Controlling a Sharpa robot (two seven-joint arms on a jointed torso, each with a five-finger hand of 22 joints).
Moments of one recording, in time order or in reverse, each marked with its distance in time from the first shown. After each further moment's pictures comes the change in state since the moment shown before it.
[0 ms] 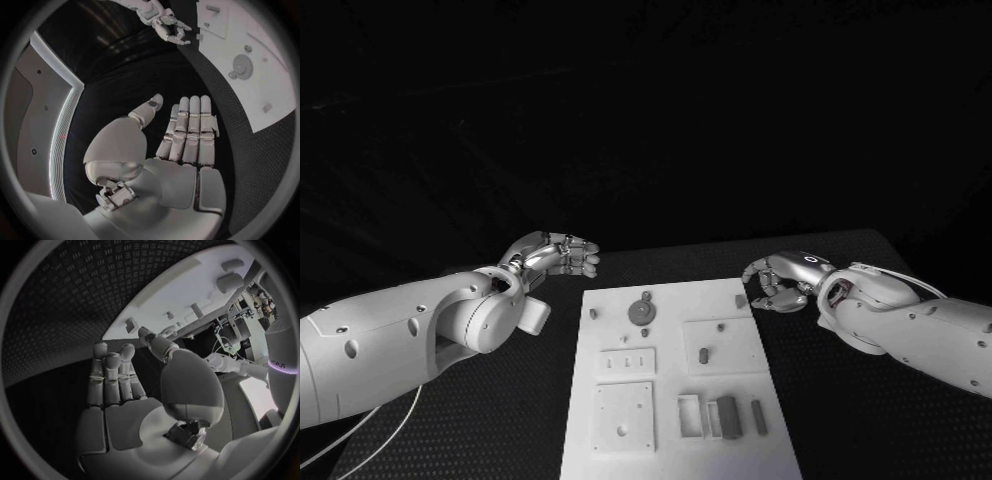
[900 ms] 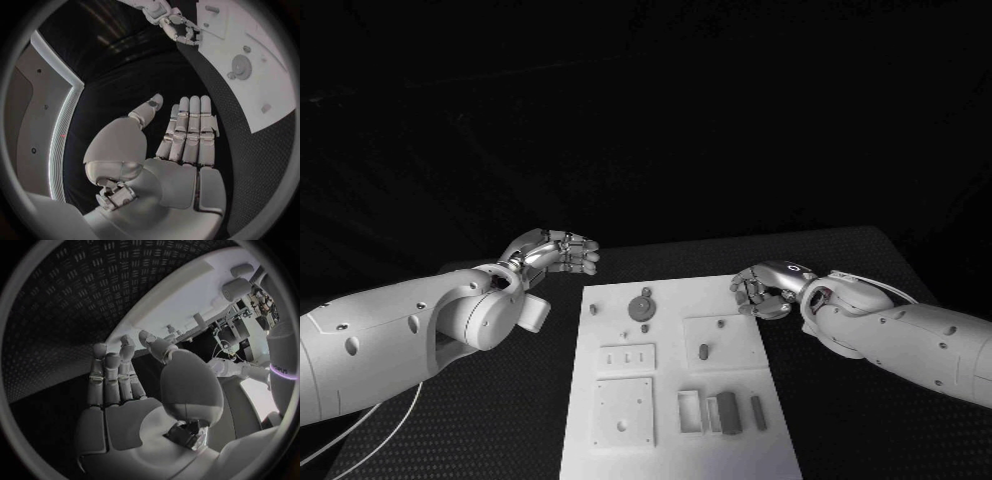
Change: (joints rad) left arm -0.003 0.002 0.000 -0.004 0.000 0.005 0.000; left_hand 0.000 0.000 -0.003 -0.003 0.000 0.000 0.000 -0.004 0.001 0.000 0.000 -0.004 0.001 0.000 0.000 -0.004 0.002 0.000 0.000 0.000 0.000 0.001; right arm -0.046 0.084 0.001 -0.096 0.005 0.002 0.022; right_hand 0.001 0.003 -0.006 0.045 0.000 -0.003 0.003 0.002 -0.001 0.000 0.000 0.008 -0.022 -0.009 -0.001 -0.008 0.014 0.000 -0.007 0.007 -0.008 0.005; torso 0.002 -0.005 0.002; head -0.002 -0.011
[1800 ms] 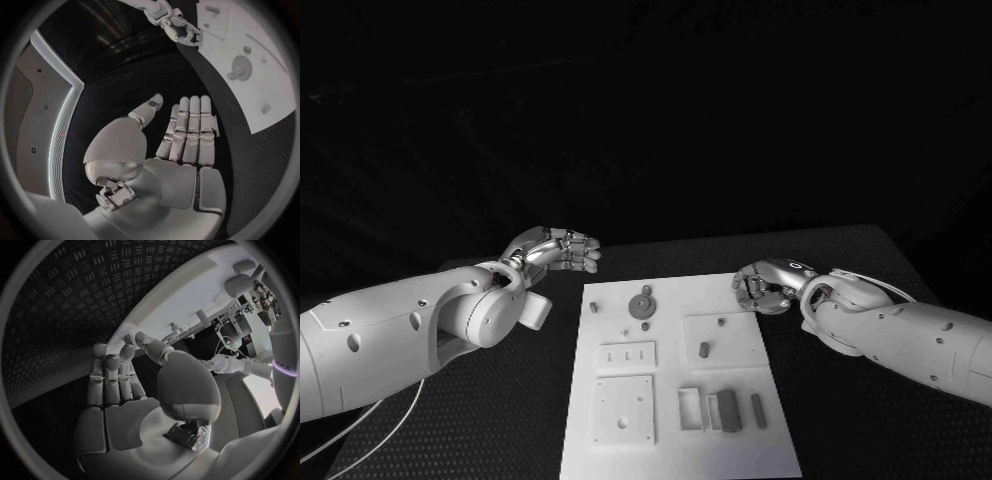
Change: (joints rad) left arm 0.000 0.000 0.000 0.001 0.000 0.002 -0.002; left_hand -0.004 0.004 0.000 0.000 0.000 -0.004 0.004 0.000 0.000 0.000 0.000 -0.004 0.001 0.000 0.000 0.000 0.001 0.000 0.000 0.000 0.000 0.001; right arm -0.004 0.018 0.000 -0.031 0.046 -0.003 0.002; right_hand 0.011 0.068 -0.011 -0.005 0.000 0.003 -0.003 0.021 0.009 0.000 0.000 0.037 -0.016 0.020 -0.012 0.020 0.022 0.000 0.040 -0.018 0.022 0.020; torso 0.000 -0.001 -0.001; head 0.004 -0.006
